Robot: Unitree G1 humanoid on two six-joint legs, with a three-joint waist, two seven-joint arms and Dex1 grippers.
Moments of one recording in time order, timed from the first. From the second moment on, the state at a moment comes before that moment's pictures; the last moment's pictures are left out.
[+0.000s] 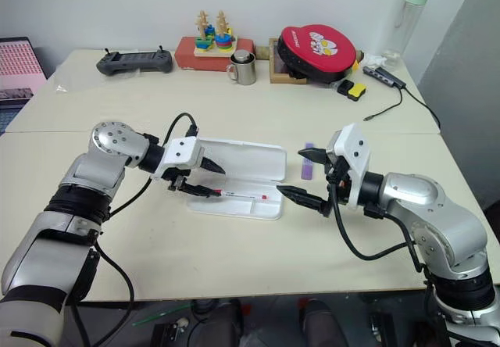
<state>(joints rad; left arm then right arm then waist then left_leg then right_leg) -0.91 0.72 -0.26 0.60 -0.05 -0.10 -1.52 -0.46 -0.62 0.01 -0.54 0.61 0.84 0.64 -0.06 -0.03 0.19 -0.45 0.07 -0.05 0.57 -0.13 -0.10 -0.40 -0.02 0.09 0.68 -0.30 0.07</state>
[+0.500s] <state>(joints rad) -0.72 0.57 0.00 0.08 -0.39 0.44 -1.16 -0.54 -0.31 0.19 -0.17 0.23 0.94 0.17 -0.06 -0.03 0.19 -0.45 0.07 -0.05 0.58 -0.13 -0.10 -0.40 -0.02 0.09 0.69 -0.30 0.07</state>
